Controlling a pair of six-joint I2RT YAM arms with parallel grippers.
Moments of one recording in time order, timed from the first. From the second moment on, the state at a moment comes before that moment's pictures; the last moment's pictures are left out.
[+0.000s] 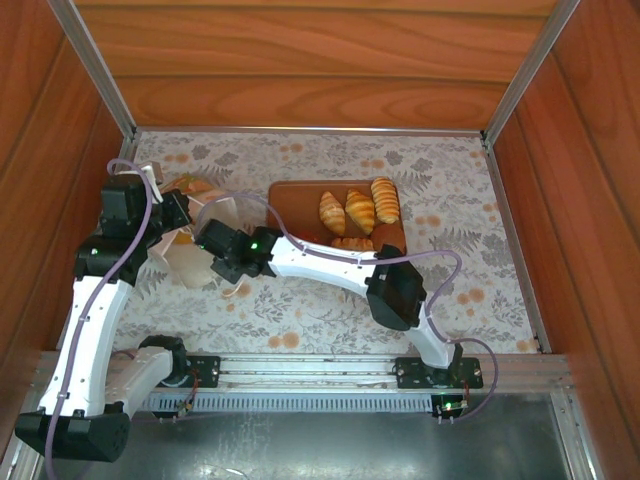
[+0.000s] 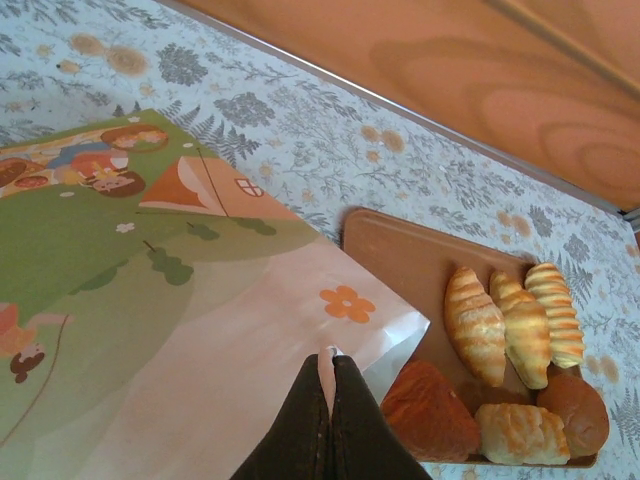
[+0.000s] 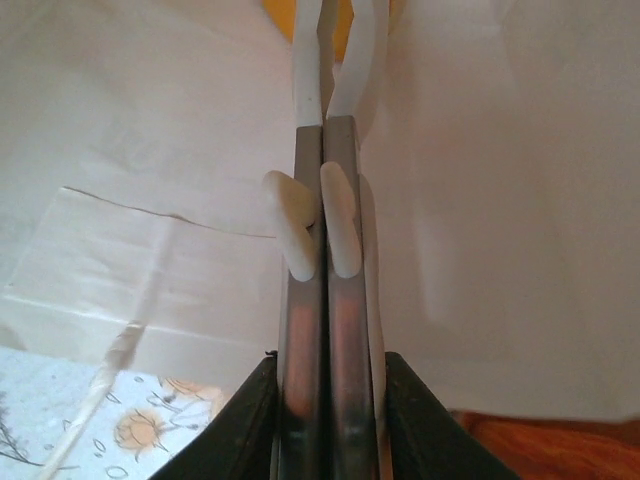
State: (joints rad) left arm -0.09 0.90 1.05 -0.73 0.15 -0.49; right arm 1.25 2.16 1.90 -0.74 0.29 0.05
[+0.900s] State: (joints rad) left arm -0.09 0.90 1.03 -0.73 0.21 -0.50; right arm 1.17 2.05 1.86 -0.74 0.08 0.27
